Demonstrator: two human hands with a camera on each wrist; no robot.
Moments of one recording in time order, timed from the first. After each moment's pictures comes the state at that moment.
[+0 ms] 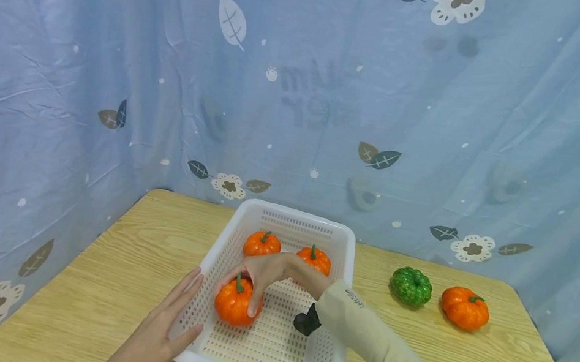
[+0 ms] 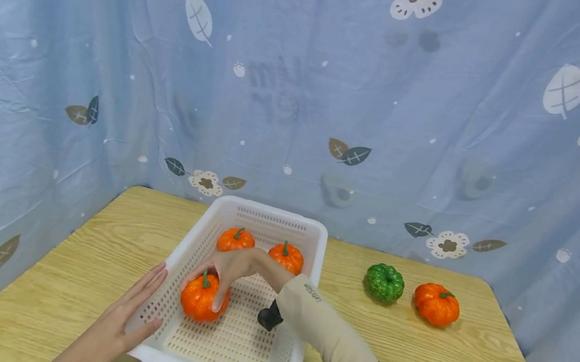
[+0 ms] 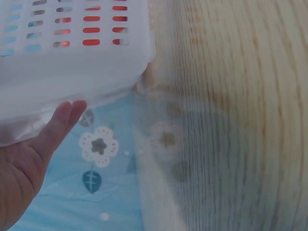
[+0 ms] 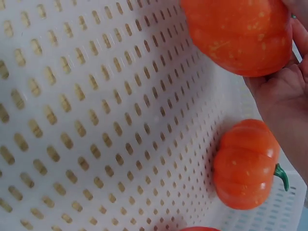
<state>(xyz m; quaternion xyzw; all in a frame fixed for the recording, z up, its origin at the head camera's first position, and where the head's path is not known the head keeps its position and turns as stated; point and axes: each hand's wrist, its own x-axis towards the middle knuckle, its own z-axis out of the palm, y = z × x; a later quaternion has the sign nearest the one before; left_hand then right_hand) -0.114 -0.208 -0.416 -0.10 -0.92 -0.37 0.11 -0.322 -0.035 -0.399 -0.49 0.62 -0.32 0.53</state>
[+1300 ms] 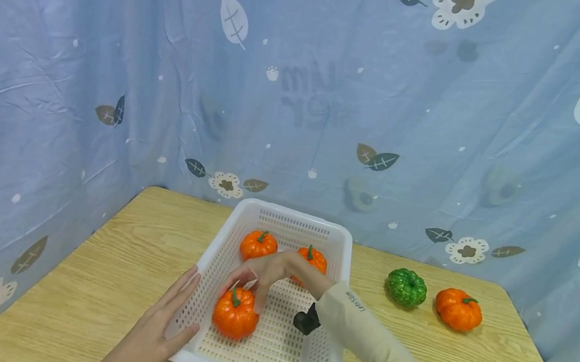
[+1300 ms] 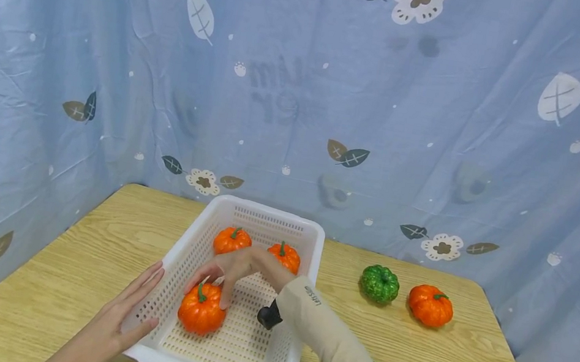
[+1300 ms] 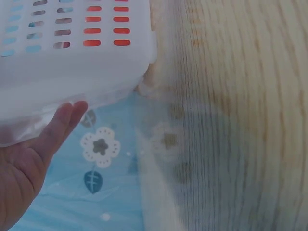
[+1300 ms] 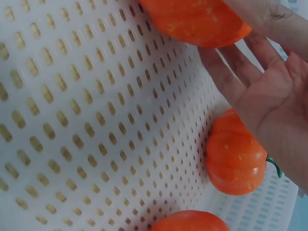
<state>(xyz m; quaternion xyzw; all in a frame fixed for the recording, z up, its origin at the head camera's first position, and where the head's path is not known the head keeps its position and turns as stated) -0.113 -0.211 -0.418 -0.11 -0.91 -0.38 0.13 -0.325 -0.031 -0.392 -0.48 0.62 -0.27 0.57</state>
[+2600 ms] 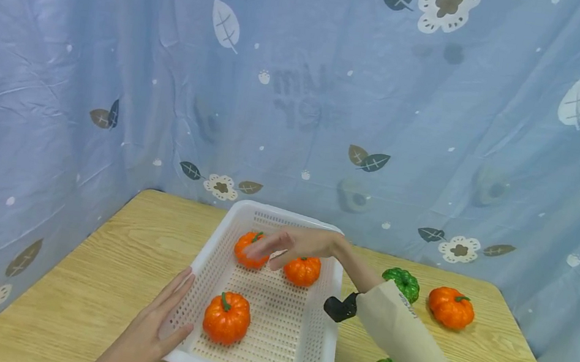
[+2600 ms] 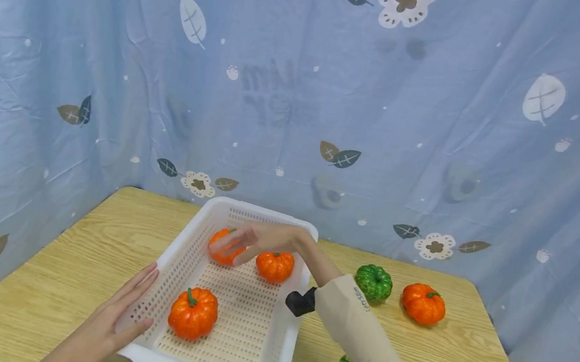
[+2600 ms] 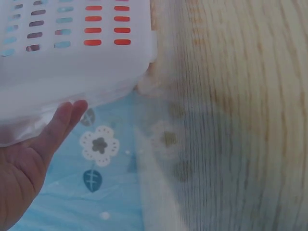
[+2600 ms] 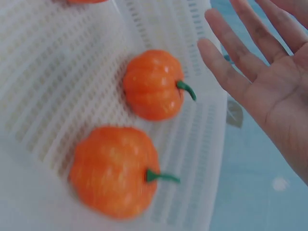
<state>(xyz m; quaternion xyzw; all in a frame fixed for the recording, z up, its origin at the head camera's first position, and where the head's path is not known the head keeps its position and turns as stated) -0.112 -0.210 -0.416 -0.11 -0.92 -0.36 0.12 -0.329 0.041 -0.320 -0.51 0.64 -0.36 0.45</state>
